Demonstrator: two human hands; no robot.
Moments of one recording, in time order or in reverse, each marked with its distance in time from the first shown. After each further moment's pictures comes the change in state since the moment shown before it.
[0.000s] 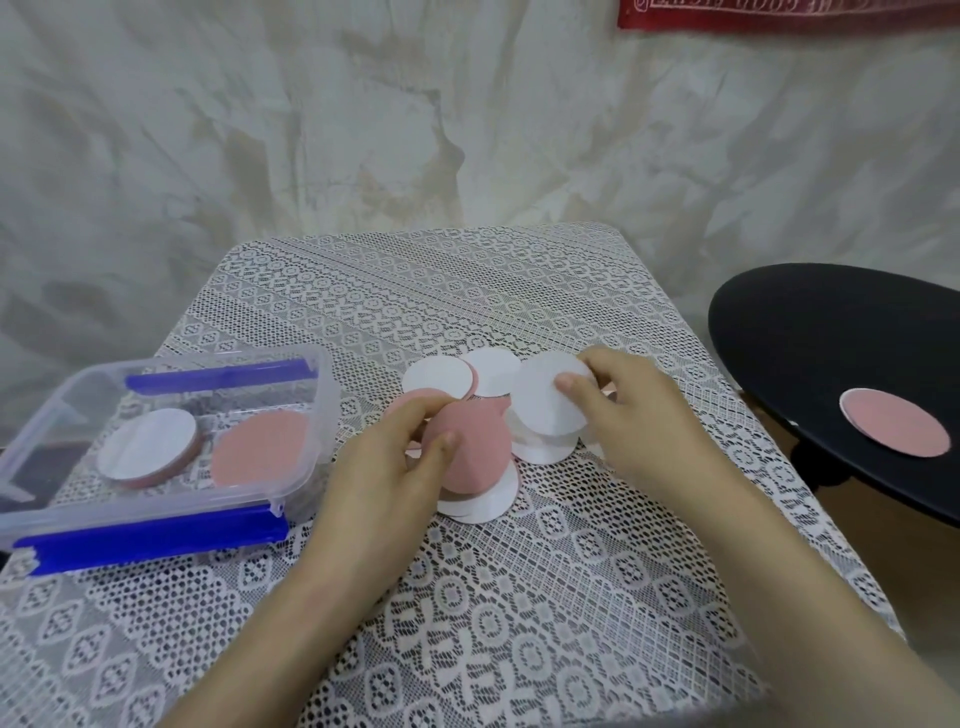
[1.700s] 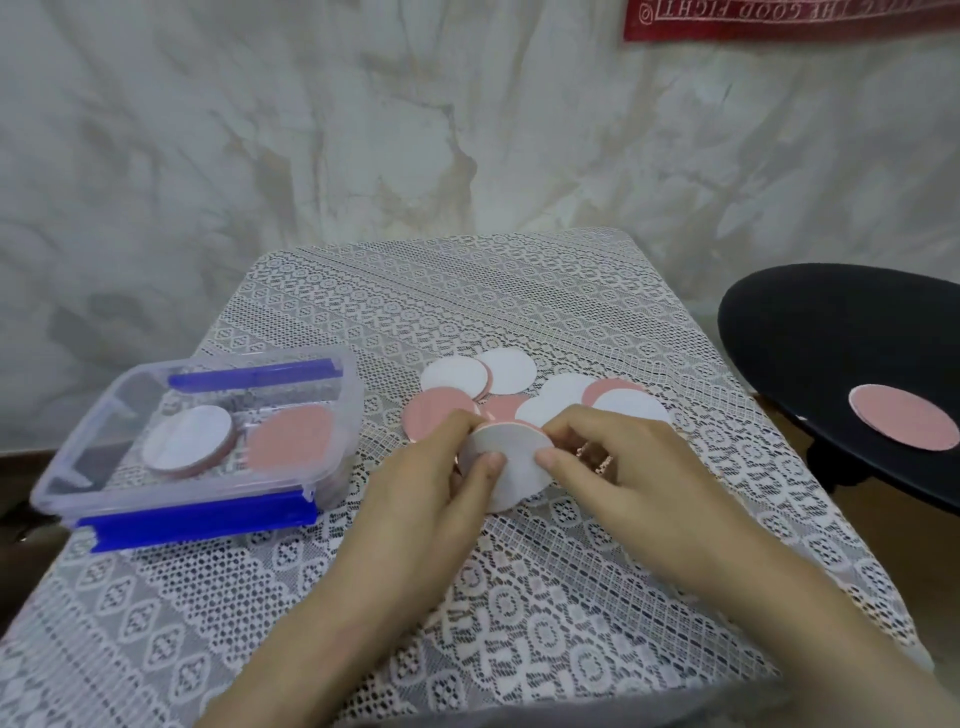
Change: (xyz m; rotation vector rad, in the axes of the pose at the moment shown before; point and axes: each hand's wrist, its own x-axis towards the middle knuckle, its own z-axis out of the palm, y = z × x) left_hand -0.029 0.023 0.004 0.174 -0.071 0.220; right_hand -0.060 -0.016 -0.006 -0.025 -0.162 -0.206
